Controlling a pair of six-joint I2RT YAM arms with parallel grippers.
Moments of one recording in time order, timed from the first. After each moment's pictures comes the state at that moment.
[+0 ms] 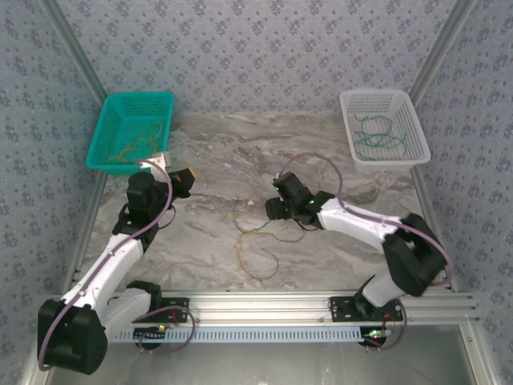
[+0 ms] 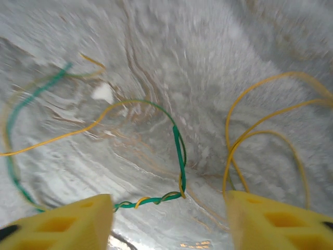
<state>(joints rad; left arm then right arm) -0.23 0.95 0.57 0.15 0.25 -0.56 0.74 1.45 0.91 -0.34 0.14 0.41</state>
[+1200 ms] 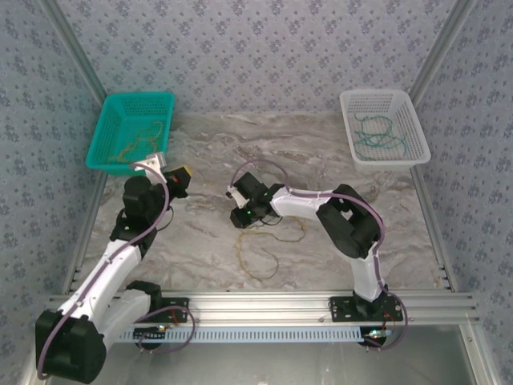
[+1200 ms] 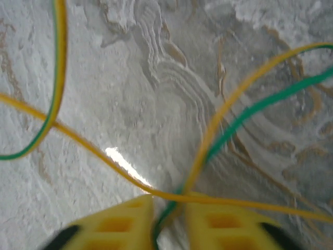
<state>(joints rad) -0.24 0.88 0.55 0.18 0.18 -0.57 0.85 2.00 1.28 -0.32 -0.21 0.22</state>
